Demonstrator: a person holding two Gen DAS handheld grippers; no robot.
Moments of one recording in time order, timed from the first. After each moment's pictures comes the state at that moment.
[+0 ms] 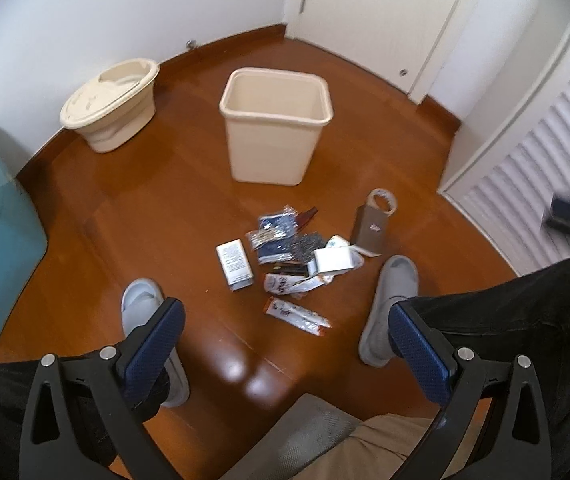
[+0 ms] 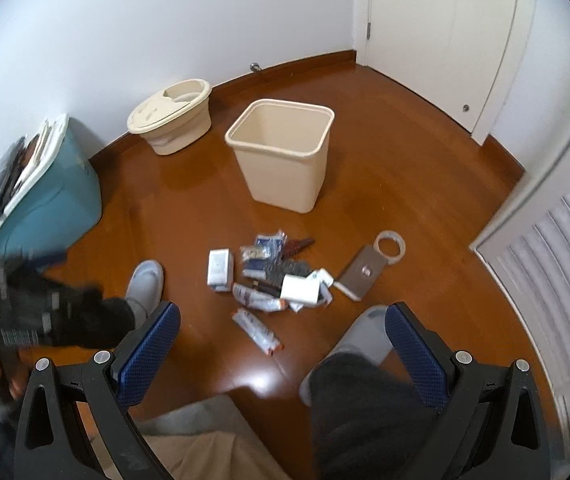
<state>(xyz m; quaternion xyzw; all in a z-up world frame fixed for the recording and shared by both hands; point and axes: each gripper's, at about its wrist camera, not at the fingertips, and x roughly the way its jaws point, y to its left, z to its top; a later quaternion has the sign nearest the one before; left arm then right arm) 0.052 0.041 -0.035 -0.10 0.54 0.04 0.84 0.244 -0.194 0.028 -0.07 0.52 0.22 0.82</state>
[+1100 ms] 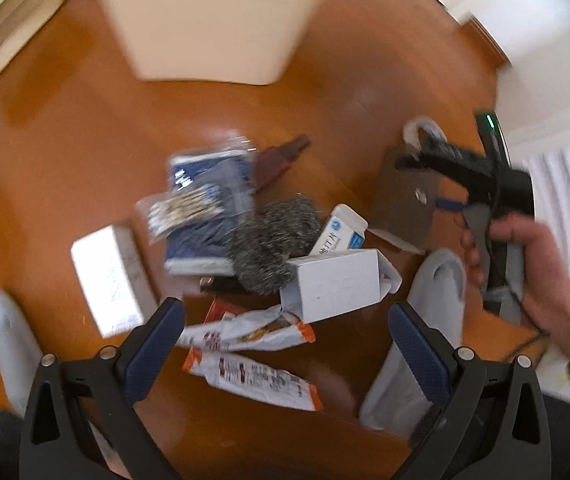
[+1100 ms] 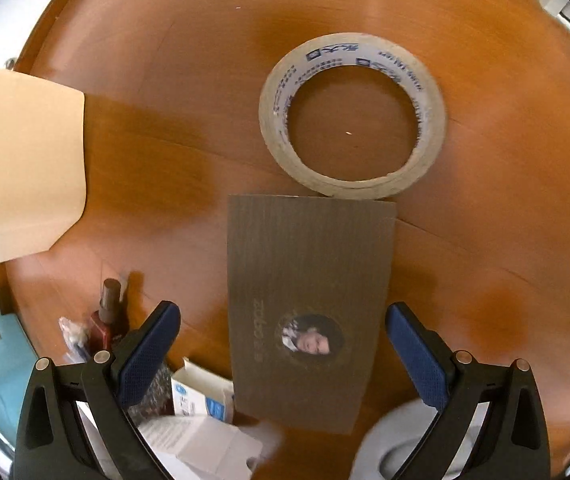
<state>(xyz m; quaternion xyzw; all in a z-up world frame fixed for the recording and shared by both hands) 0.261 -0.017 -0.328 -0.13 0.67 -0.03 0.73 0.523 -0.288 -0.480 0.18 0.73 0.03 0.66</state>
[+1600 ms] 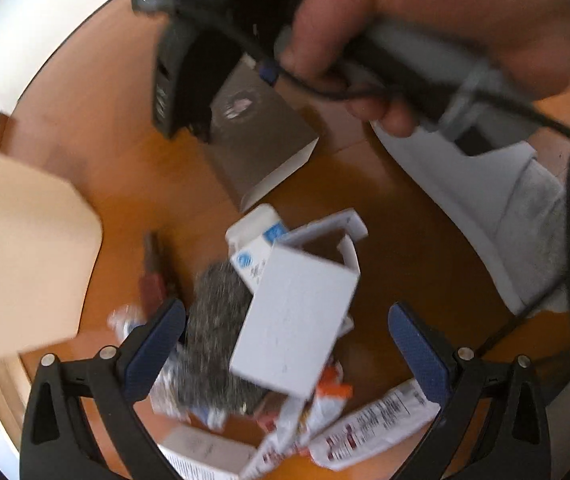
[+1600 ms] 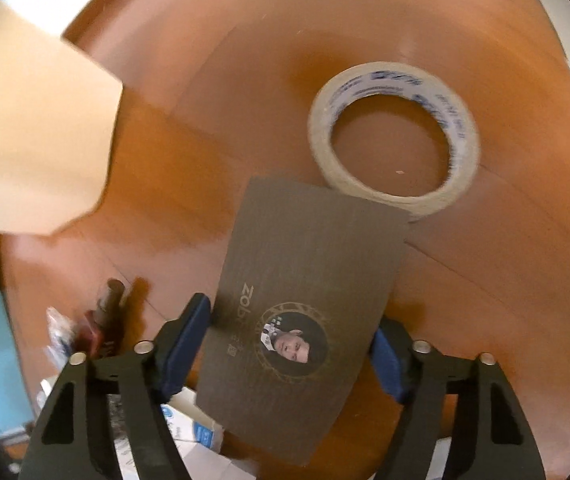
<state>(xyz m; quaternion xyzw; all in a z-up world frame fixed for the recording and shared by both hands) 0.265 -0.163 -0.386 0.34 0.58 -0.29 0.68 0.515 -0.274 -0.472 0.15 0.66 0.06 0.73</state>
